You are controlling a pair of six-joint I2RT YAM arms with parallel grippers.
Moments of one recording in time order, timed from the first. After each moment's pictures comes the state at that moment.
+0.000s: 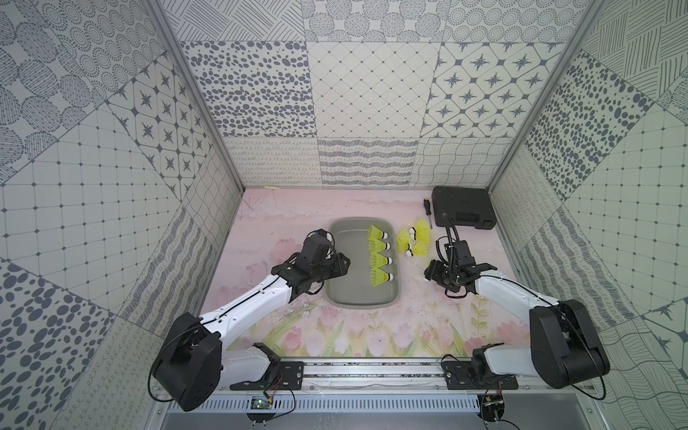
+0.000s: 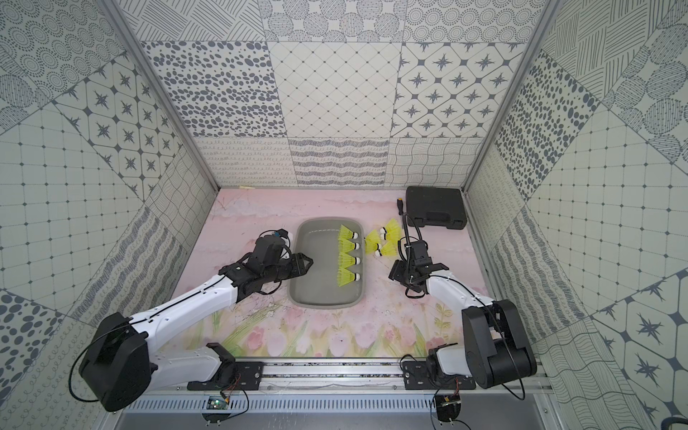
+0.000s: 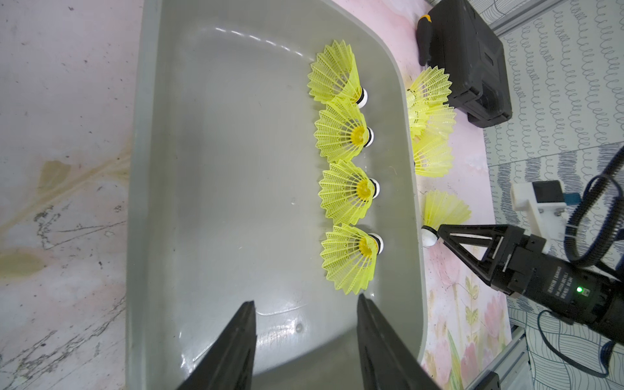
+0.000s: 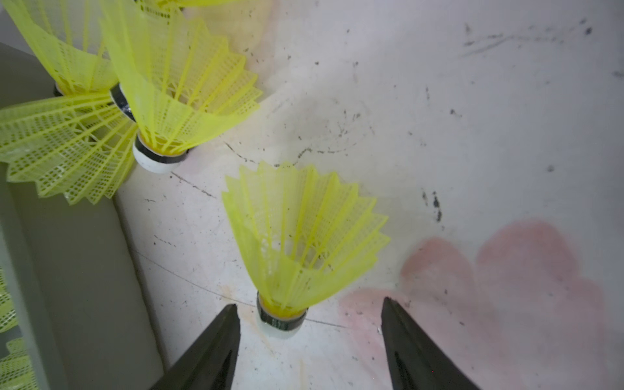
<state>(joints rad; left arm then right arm) -0.60 1.25 0.76 -0.25 0.12 -0.72 0.23 1.35 0.63 -0.35 -0.06 0.65</state>
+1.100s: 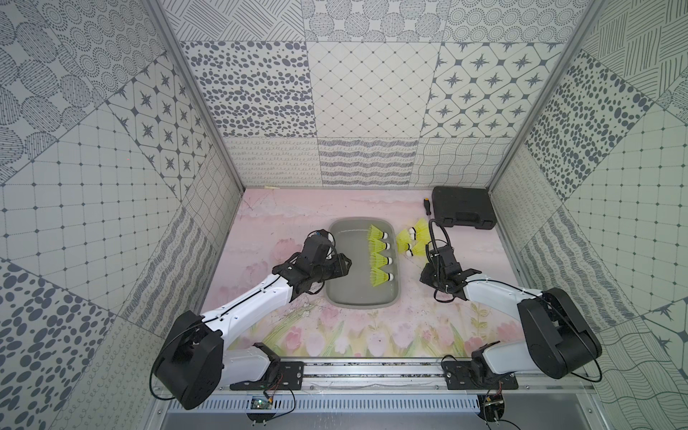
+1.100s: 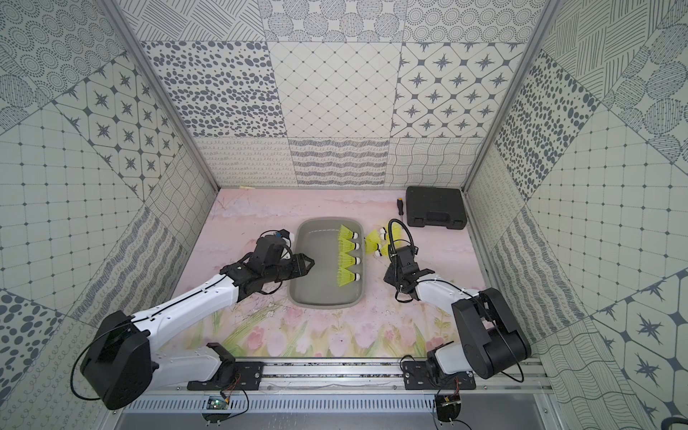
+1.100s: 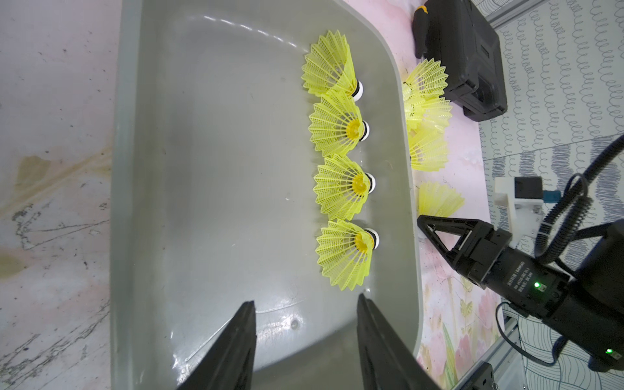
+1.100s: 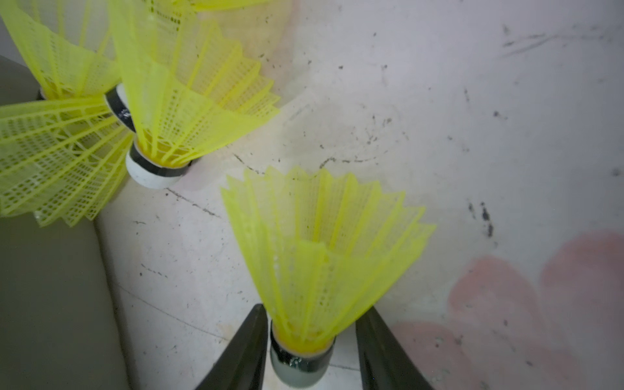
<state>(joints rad) -0.60 1.26 0.76 -0.24 0.14 -0.72 0.39 1.43 0.59 -0.17 0.15 0.75</state>
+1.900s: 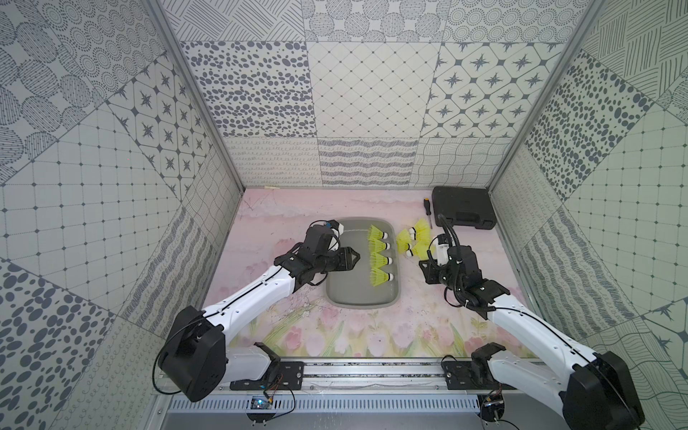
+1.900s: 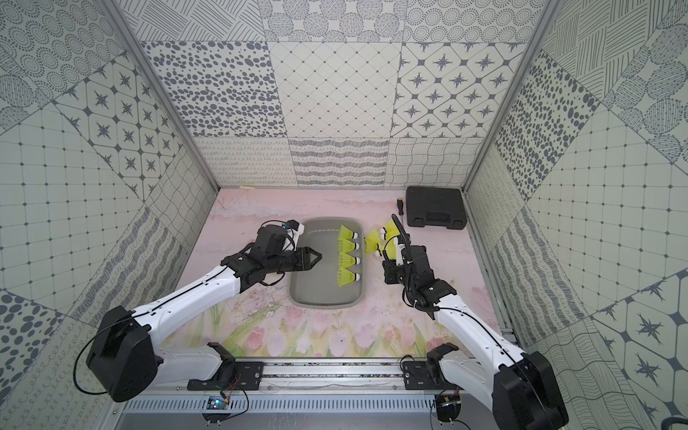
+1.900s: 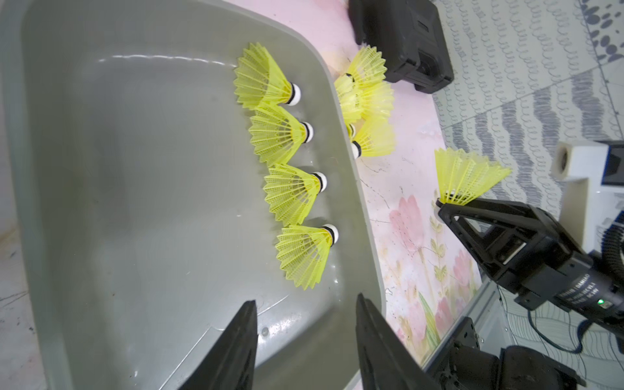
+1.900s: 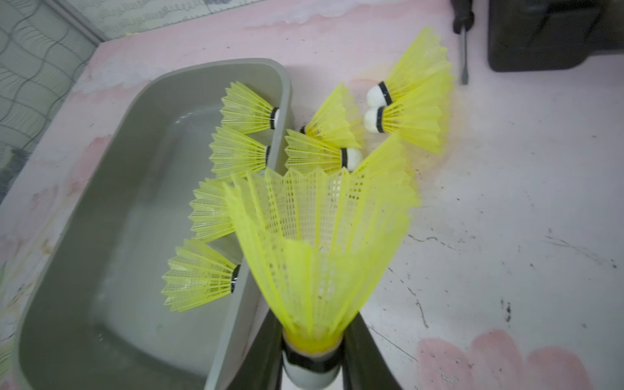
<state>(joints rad) -0.60 1.31 0.92 -0.29 0.30 -0.55 0.41 1.01 0.56 -0.18 -0.09 0.29</state>
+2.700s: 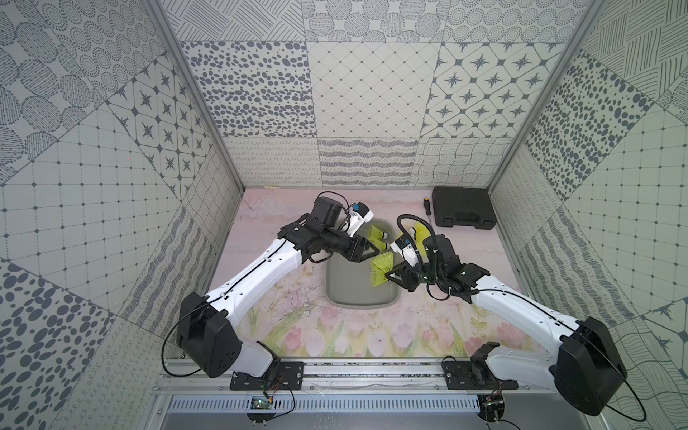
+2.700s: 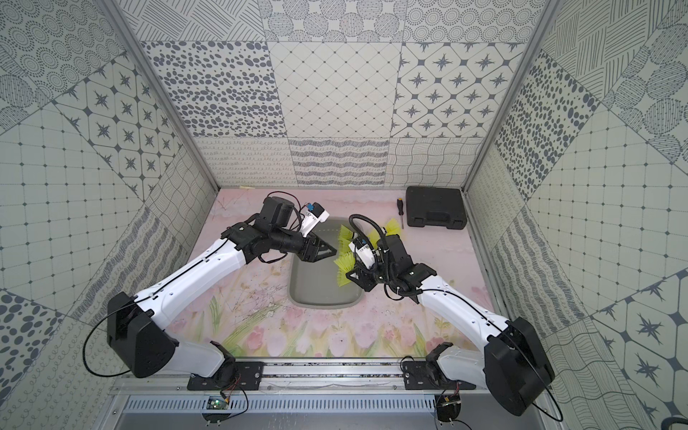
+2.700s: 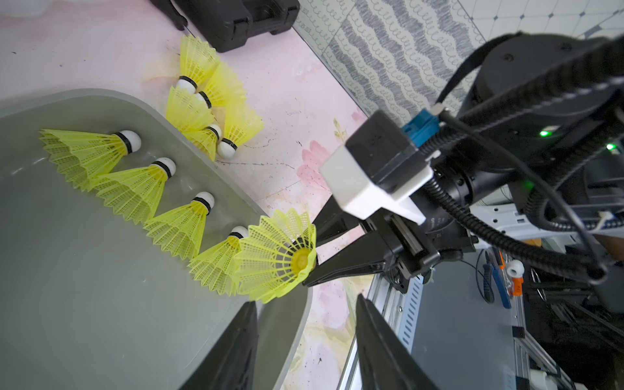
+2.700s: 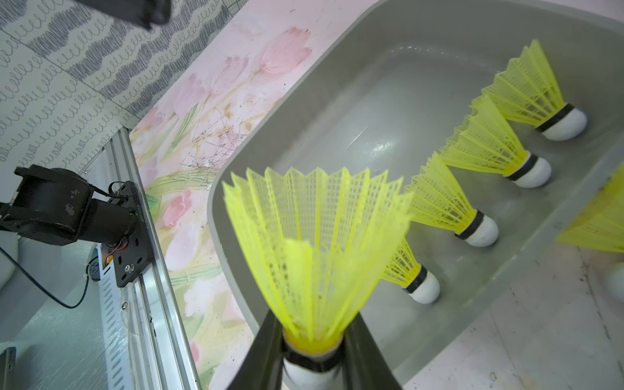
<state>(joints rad) -0.61 1.46 1.32 -0.63 0.67 -0.08 0.59 1.23 0.77 -0.27 -0.48 0.06</state>
